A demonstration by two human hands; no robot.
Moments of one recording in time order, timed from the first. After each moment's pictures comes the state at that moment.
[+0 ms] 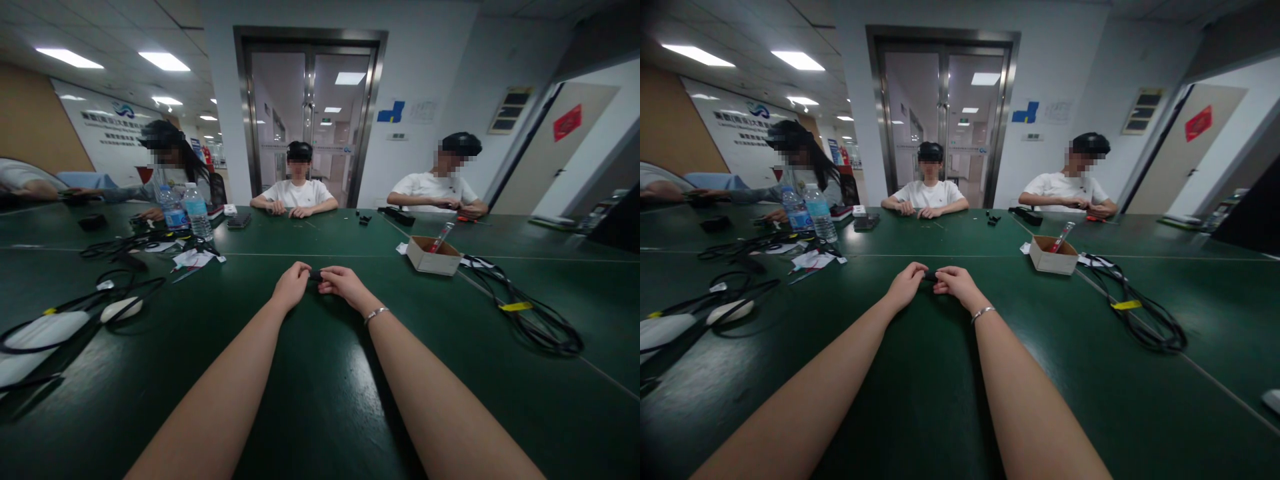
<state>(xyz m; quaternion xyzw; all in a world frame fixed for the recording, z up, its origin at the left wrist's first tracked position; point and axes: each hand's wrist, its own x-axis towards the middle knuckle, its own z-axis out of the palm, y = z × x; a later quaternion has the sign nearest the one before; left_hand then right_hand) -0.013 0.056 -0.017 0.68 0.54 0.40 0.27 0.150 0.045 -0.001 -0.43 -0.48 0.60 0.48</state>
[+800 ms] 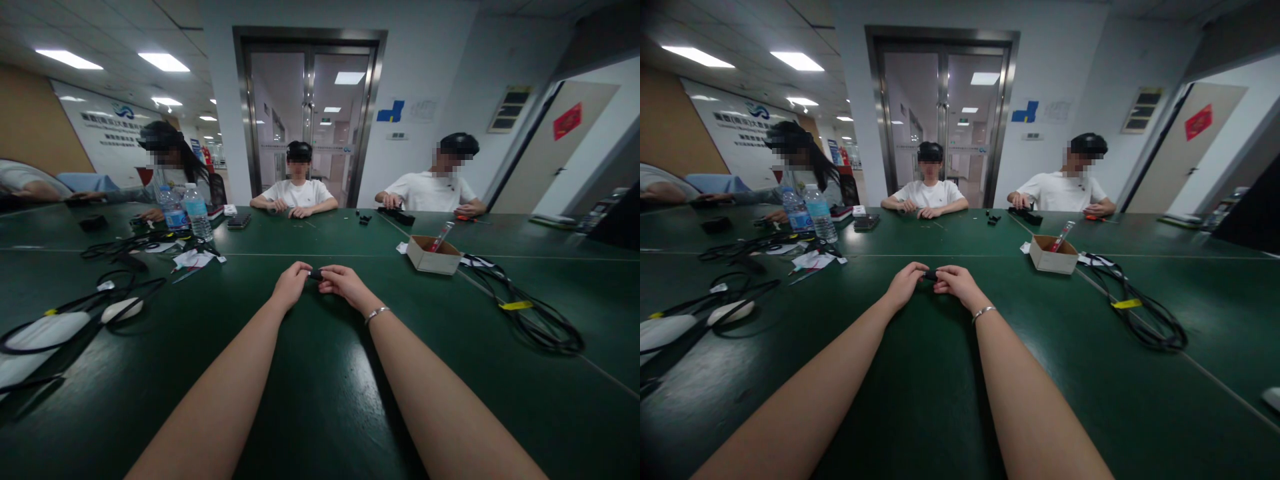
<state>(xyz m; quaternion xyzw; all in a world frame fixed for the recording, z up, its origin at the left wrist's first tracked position) -0.014 0.063 -0.023 0.66 0.51 0.44 0.32 0.152 0.045 -0.001 -0.41 -0.48 0.61 0.48</state>
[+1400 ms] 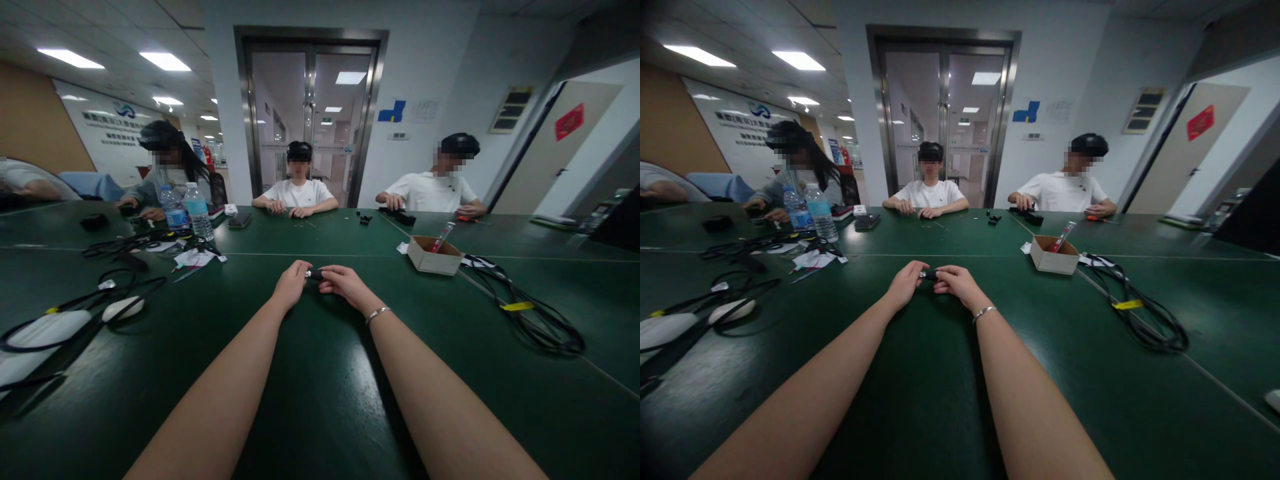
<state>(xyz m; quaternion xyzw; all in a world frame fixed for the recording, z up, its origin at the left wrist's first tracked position) -0.013 0.062 -0.024 0.66 0.48 0.46 0.34 0.152 0.046 -0.002 -0.41 -0.48 0.61 0.48</state>
